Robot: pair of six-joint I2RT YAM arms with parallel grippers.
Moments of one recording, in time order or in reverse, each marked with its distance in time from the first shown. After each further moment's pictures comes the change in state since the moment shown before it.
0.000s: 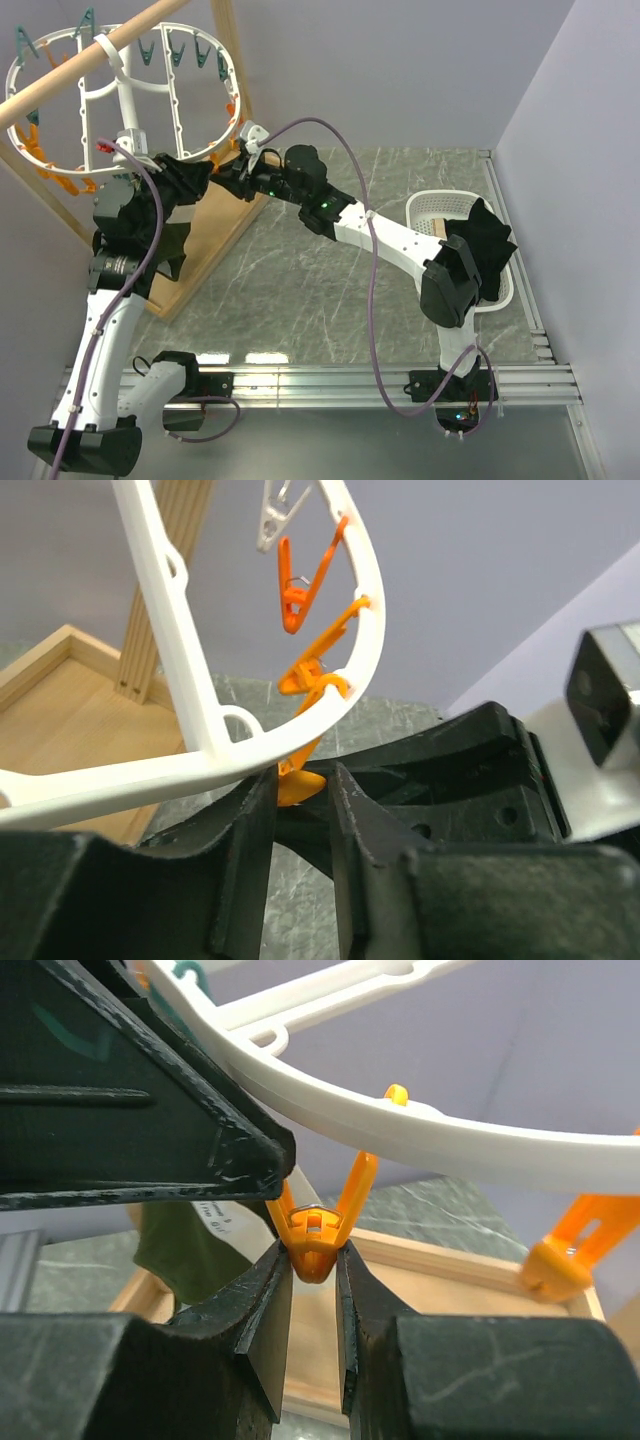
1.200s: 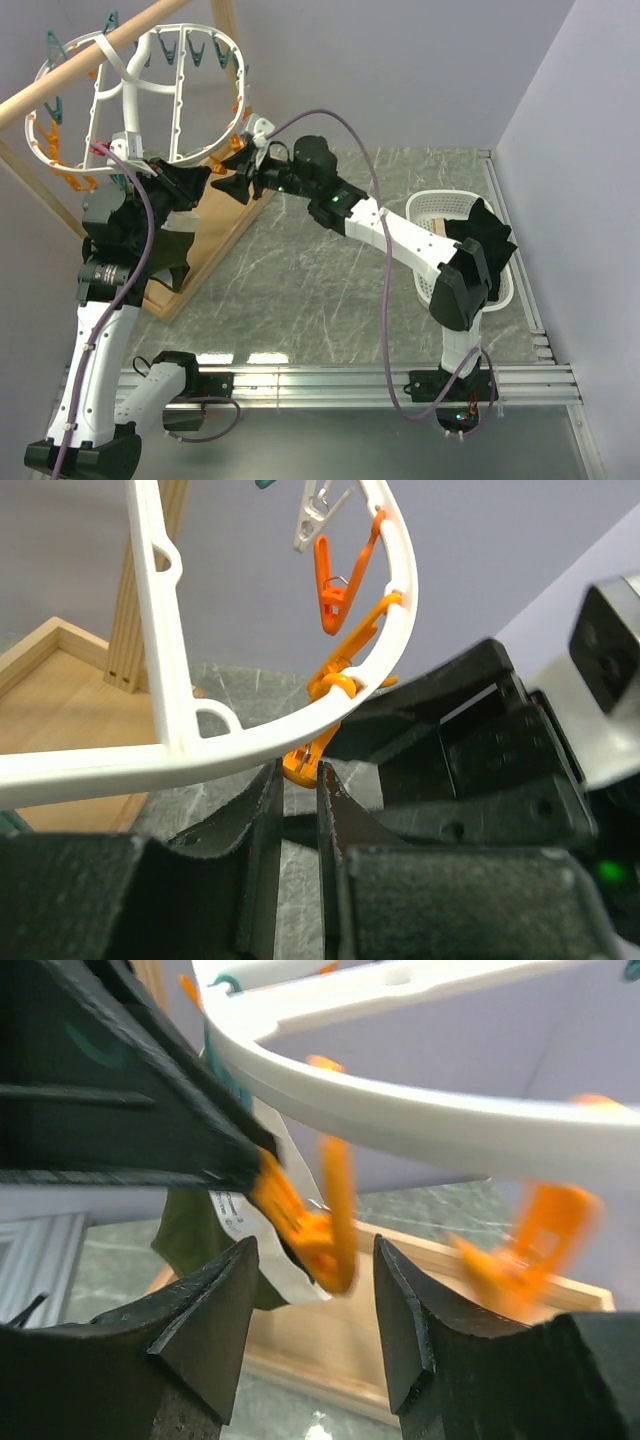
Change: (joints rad) left arm -0.005 -0.036 0.060 -0.118 0.016 0.011; right arm -0.001 -0.059 0.016 -0.098 -0.043 -0.010
